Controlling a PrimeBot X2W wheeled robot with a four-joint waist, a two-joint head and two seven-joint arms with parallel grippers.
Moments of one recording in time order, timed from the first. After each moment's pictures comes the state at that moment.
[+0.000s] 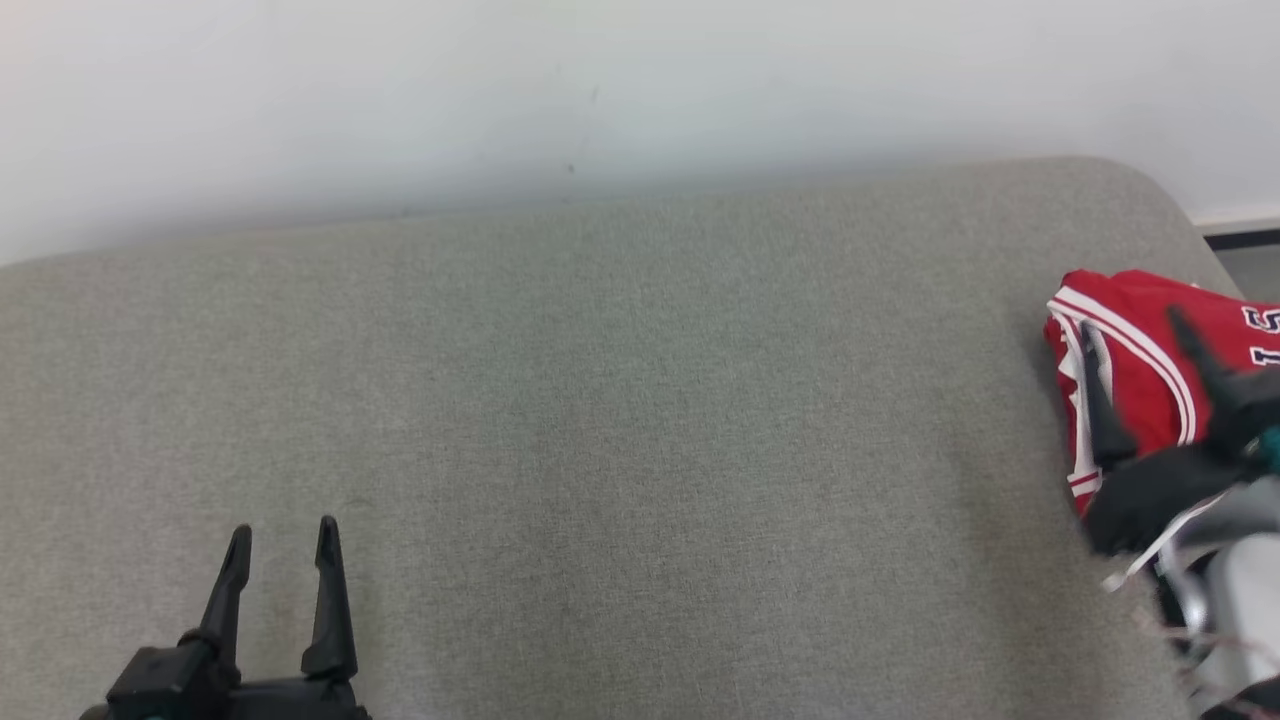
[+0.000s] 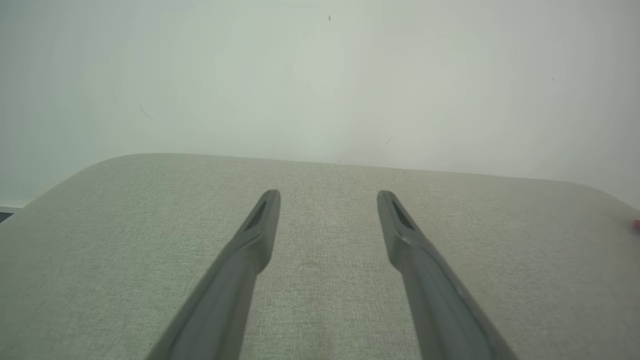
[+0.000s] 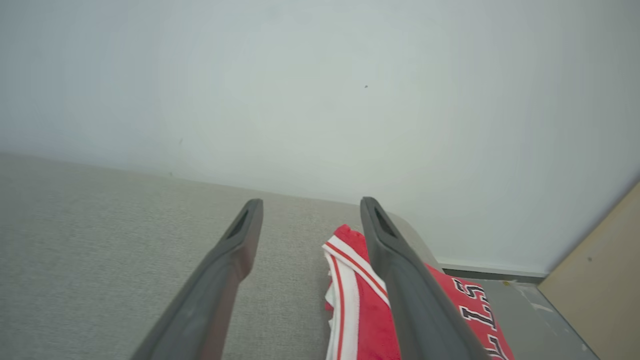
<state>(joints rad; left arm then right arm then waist) -0.05 0.05 0.06 0.12 -0.16 -0.05 -0.26 -0.41 -0.34 -0.01 0.36 0.06 0.13 -0.04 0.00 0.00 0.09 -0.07</state>
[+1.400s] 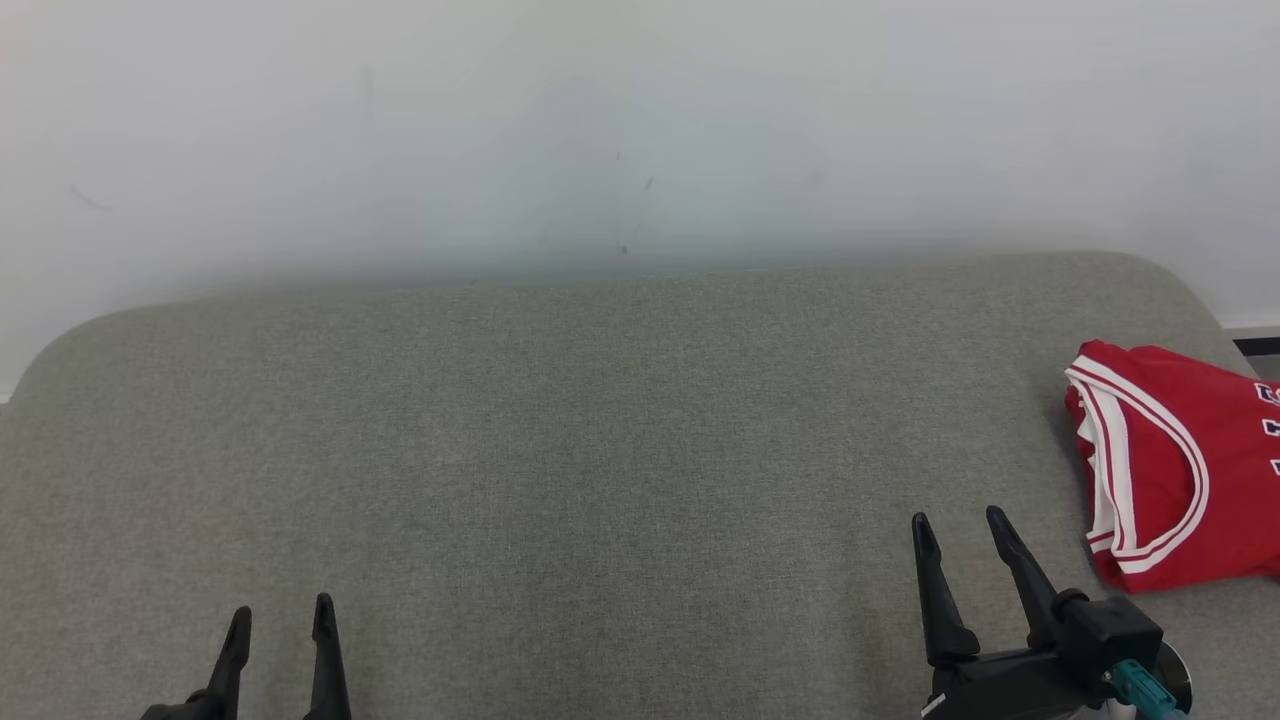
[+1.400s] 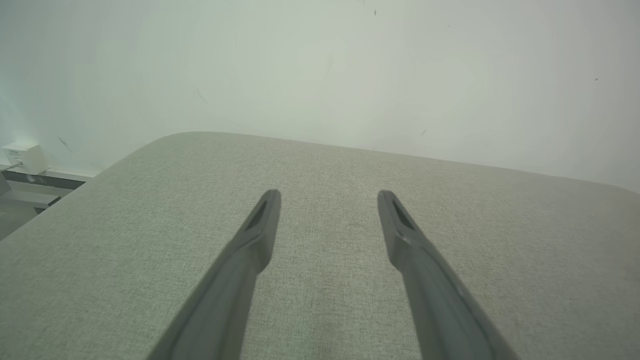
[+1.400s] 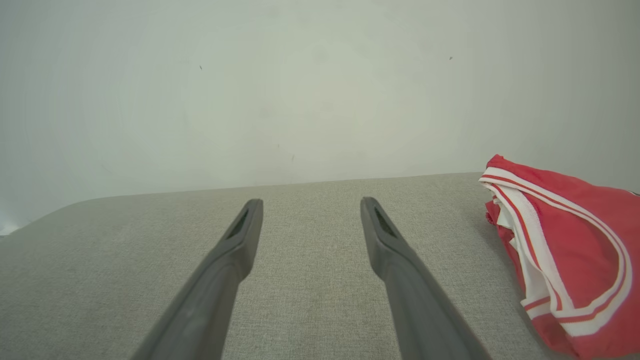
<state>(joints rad) 0.03 0.05 0.08 0.21 -0.17 -0.04 -0.26 -0.08 -0.05 0.07 0.28 0.16 0.13 -0.26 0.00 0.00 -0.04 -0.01</state>
